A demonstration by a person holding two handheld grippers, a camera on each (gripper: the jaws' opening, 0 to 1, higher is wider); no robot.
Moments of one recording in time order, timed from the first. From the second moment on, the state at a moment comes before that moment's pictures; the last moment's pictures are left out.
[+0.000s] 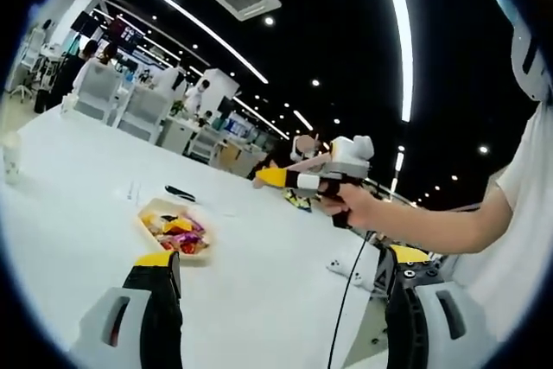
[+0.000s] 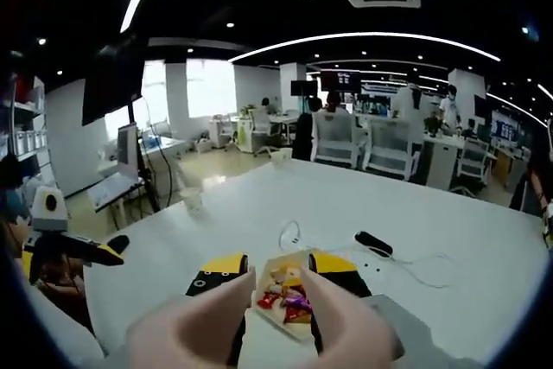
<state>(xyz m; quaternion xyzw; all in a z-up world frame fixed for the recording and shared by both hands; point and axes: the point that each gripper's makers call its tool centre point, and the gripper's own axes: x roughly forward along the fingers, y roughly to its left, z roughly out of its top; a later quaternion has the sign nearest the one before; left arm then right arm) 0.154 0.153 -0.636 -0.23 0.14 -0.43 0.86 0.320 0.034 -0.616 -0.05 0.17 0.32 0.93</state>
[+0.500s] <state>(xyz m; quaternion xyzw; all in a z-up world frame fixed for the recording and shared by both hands) 0.138 0.143 -0.634 -0.23 0.13 -0.43 0.87 0.292 0.036 -0.614 -0.02 0.17 0.33 0.93</state>
